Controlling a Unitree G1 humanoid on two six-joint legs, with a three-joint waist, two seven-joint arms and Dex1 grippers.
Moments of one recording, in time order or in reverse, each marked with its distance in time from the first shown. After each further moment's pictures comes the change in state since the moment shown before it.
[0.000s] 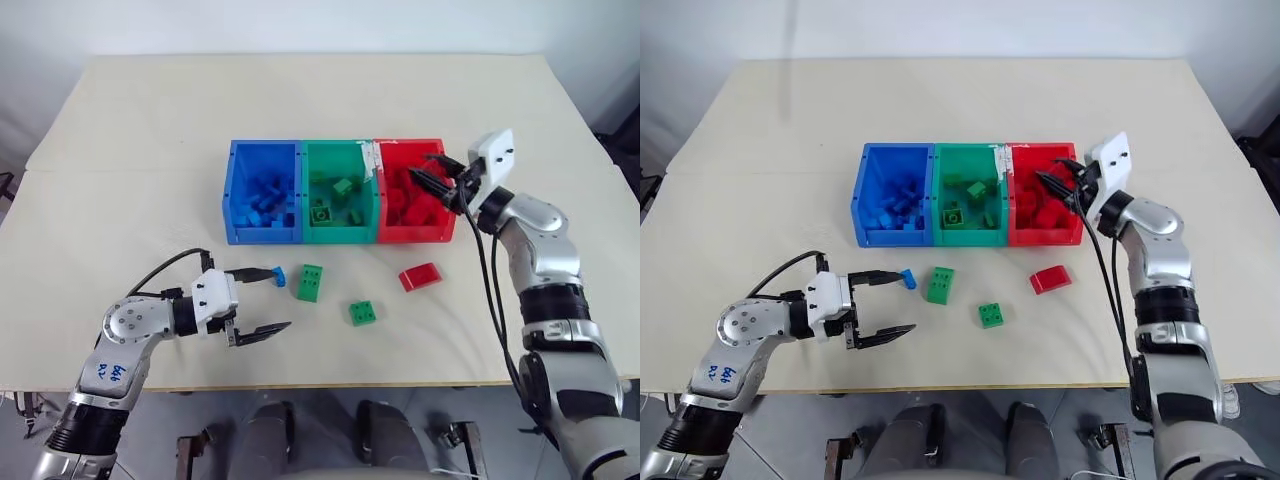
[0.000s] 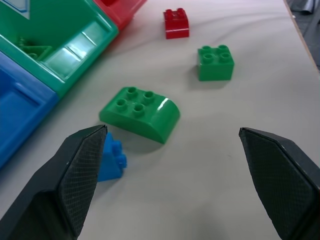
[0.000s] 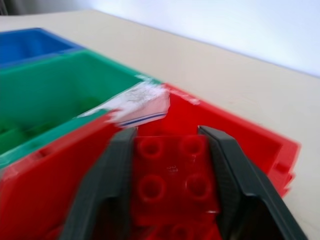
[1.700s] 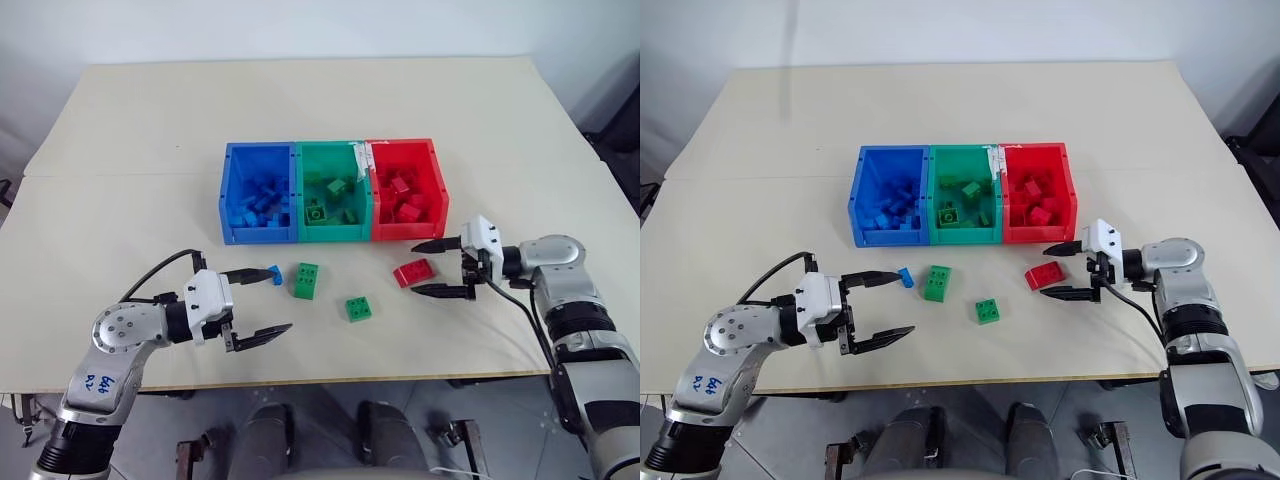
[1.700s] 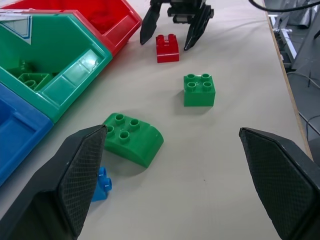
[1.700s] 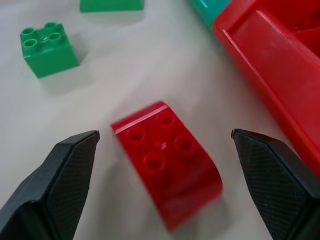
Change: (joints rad) left arm 0.074 0.008 0.048 -0.149 -0.047 0.097 0.021; right arm 0.086 -0.150 0.207 0.285 -0.054 -0.314 0.723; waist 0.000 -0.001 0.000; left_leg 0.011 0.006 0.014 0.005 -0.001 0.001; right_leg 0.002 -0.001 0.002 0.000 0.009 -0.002
